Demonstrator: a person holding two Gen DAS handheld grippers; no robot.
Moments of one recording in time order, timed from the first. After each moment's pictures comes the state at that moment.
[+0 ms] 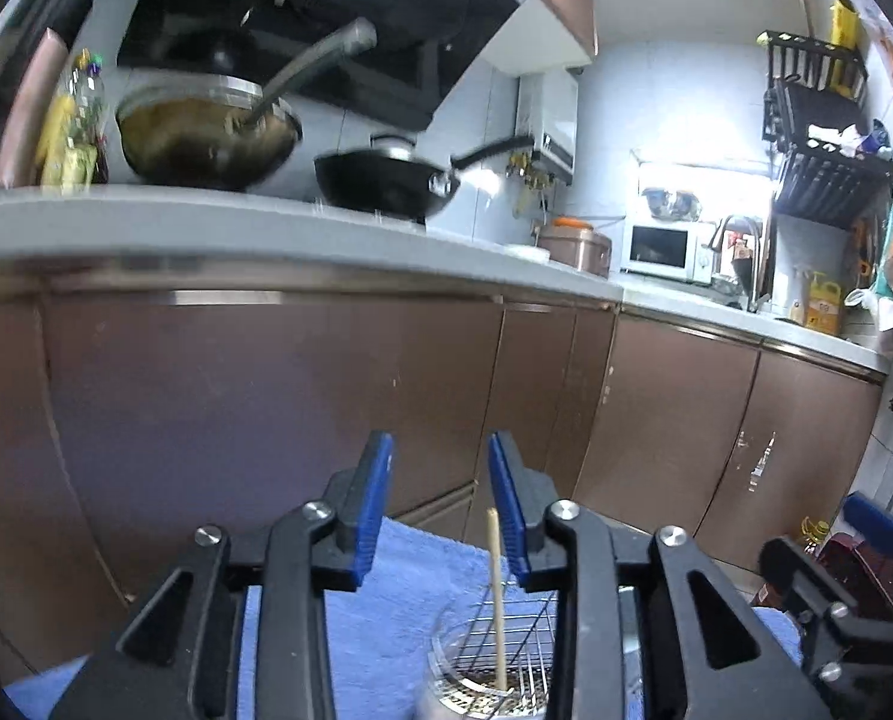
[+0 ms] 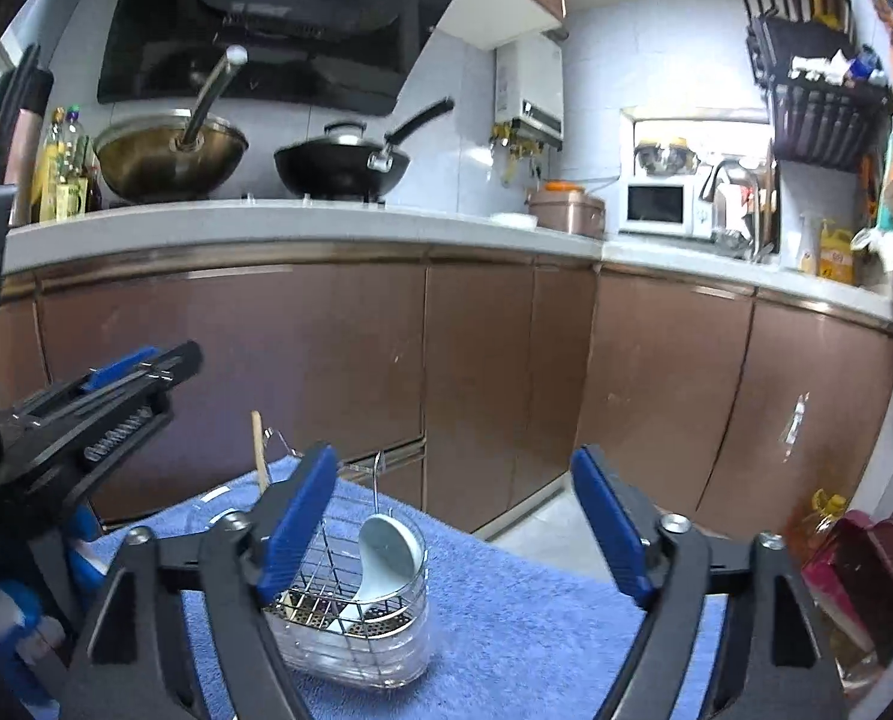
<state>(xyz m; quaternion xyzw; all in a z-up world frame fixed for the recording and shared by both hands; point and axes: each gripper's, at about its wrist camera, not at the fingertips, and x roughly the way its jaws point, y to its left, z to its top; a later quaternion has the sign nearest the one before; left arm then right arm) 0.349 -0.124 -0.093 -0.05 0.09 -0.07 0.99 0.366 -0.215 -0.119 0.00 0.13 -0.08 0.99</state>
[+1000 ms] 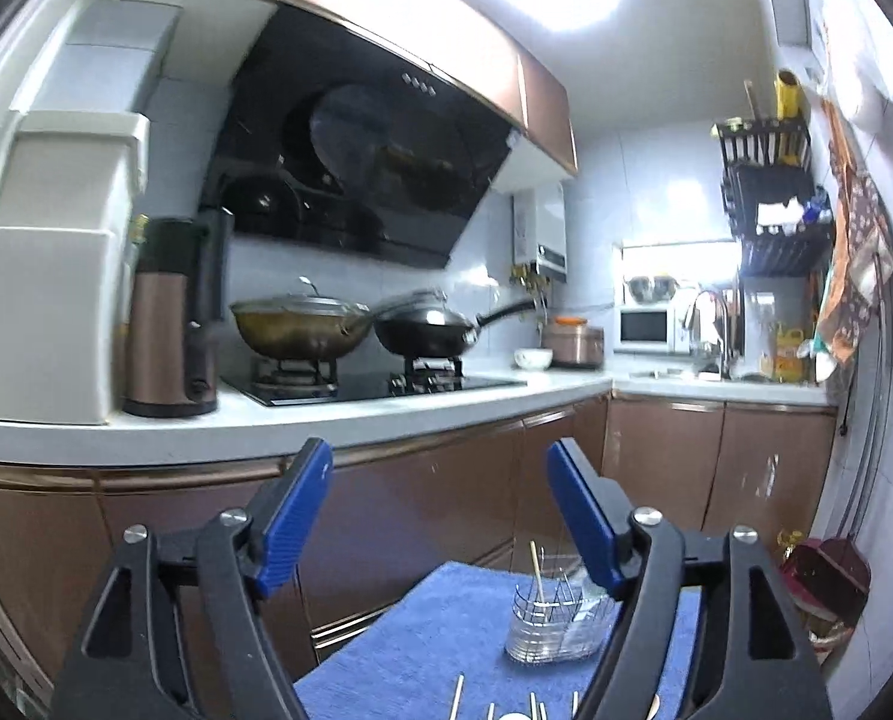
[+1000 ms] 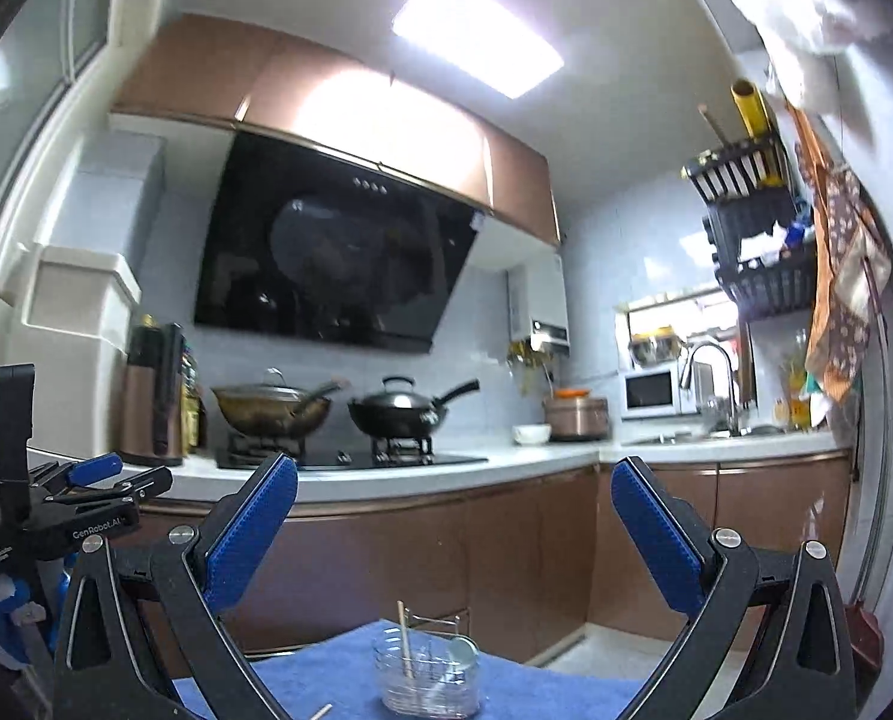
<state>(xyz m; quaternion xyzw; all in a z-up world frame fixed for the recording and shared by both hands) 0.077 0.001 0.064 -0.02 0.00 -0.06 1.00 0.075 -0.166 0.049 0.01 -0.10 -0.03 0.99</state>
